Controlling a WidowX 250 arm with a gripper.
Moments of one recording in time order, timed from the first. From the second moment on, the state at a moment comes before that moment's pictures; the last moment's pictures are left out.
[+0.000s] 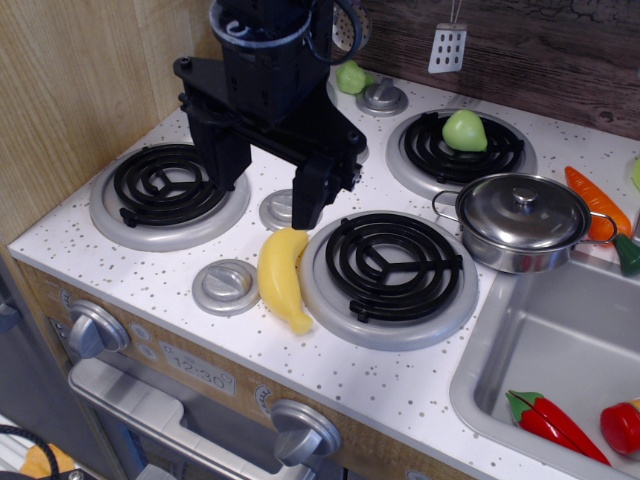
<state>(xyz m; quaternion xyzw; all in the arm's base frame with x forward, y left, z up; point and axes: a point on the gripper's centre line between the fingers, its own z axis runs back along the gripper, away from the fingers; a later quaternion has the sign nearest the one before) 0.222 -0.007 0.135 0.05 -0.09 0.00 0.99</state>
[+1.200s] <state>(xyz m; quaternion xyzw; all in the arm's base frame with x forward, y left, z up) 0.368 -0.088 0.098 -0.07 -0.13 -0.10 0.98</state>
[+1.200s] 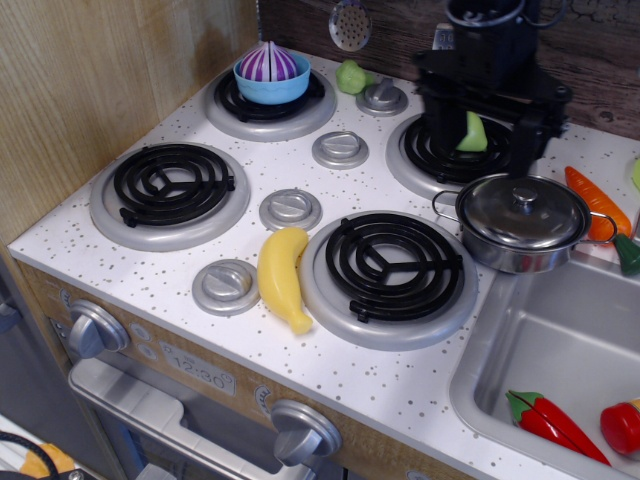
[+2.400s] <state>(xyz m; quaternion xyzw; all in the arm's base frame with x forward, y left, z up) 0.408 -0.117 0.046 -0.08 -0.17 -0.12 0.97</state>
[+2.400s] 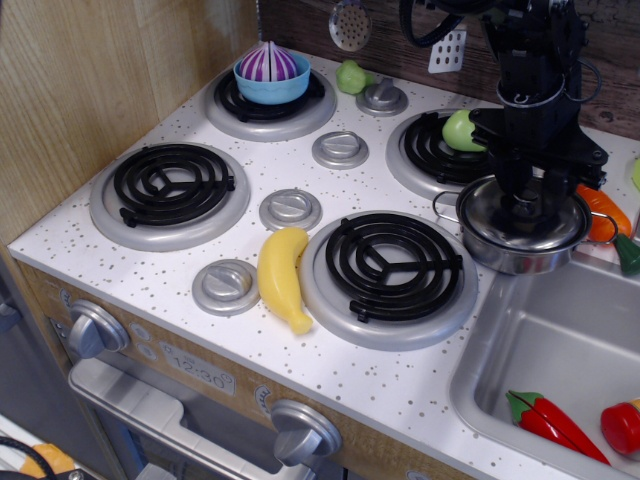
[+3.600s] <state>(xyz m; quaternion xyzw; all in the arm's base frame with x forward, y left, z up) 0.339 -0.072 0.082 0.06 -0.10 -0.16 0.98</state>
